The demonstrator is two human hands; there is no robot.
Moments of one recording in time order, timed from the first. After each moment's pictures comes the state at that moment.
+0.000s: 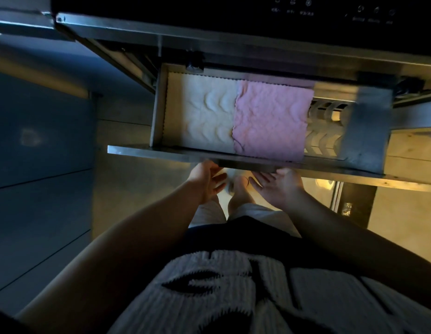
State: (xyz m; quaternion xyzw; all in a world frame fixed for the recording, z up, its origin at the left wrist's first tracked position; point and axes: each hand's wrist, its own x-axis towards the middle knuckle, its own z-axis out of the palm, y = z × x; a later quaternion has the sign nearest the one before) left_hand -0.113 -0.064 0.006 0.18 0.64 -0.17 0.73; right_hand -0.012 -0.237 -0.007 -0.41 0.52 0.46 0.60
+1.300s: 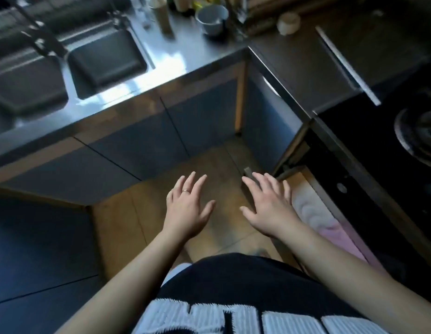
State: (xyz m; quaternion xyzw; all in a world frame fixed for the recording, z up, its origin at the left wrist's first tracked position) left_hand -0.379 -0.055 0.177 0.70 0.70 0.03 0.16; right_hand -0.158 -0.040 0.194 0.61 0.76 -0.21 0.00
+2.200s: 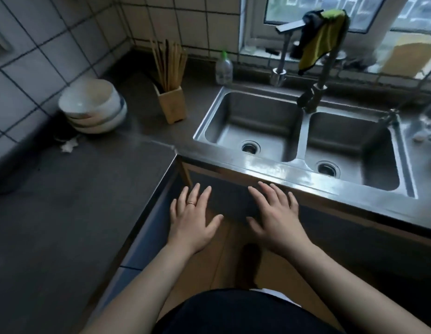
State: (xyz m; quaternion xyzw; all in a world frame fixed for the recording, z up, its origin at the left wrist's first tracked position) left_hand -0.870 -0.082 0.223 0.38 0.91 0.14 0.09; right_hand -0.721 0.084 0.253 0.25 0.96 -0.13 -0.02
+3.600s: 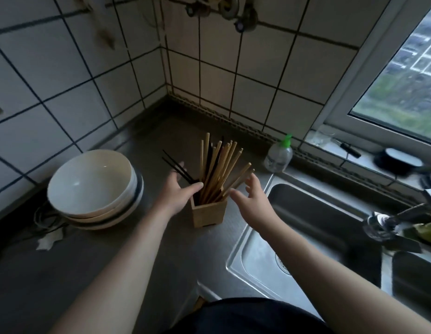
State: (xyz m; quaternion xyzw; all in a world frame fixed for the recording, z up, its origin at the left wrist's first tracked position) left_hand -1.355 0.083 0.251 0.09 0.81 0.53 0.22; right_hand -1.213 0.240 0.306 0.30 0.78 -0.55 -0.05
